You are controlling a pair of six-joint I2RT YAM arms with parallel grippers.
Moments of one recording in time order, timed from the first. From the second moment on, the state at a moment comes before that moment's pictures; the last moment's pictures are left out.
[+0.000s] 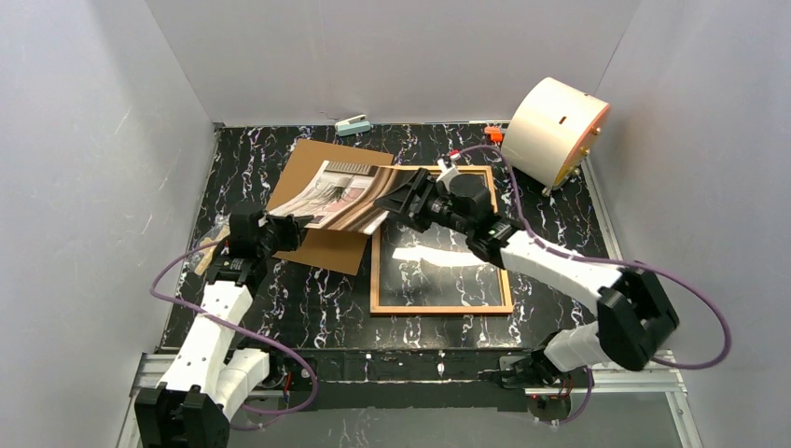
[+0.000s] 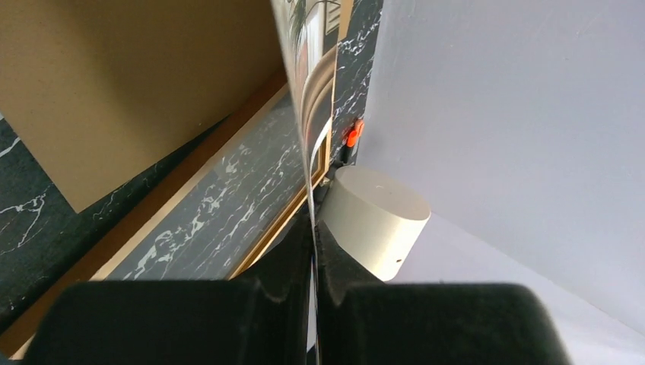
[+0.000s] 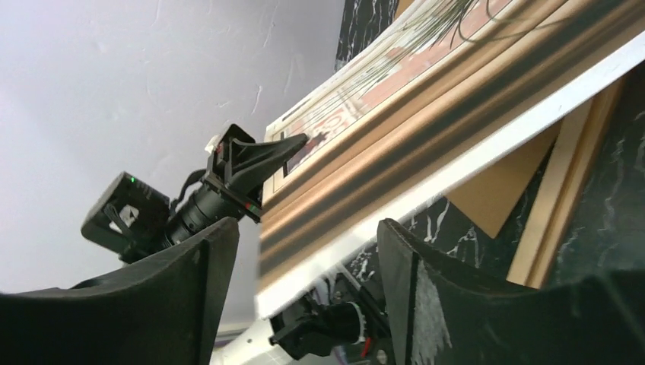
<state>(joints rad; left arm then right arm) -0.09 0.88 0.65 -0.36 0.12 -1.61 0.76 1.42 0.93 0.27 -0.24 1.21</state>
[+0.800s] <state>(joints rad) -0.09 0.89 0.84 -0.51 0.16 -1.55 0.75 1.19 0.68 0.34 -0.35 -0.15</state>
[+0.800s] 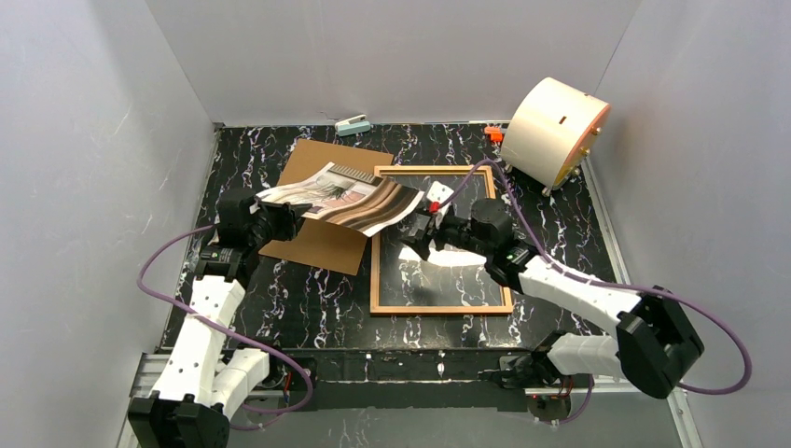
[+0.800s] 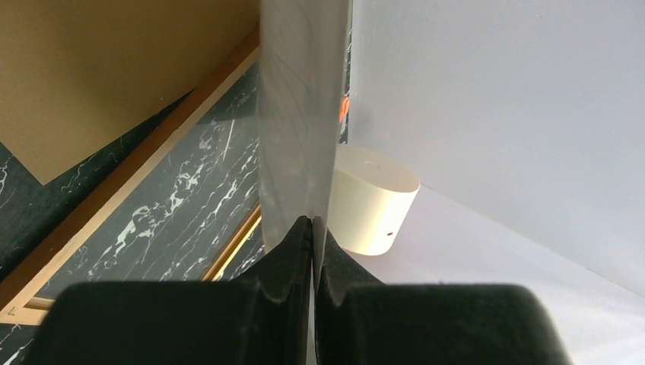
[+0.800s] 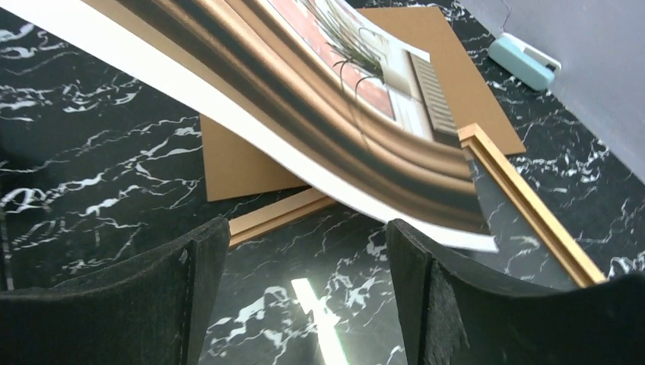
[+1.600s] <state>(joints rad) -0.09 0.86 0.91 -0.57 0.18 -1.57 0.75 1.55 0.75 0.77 -0.47 -0.31</state>
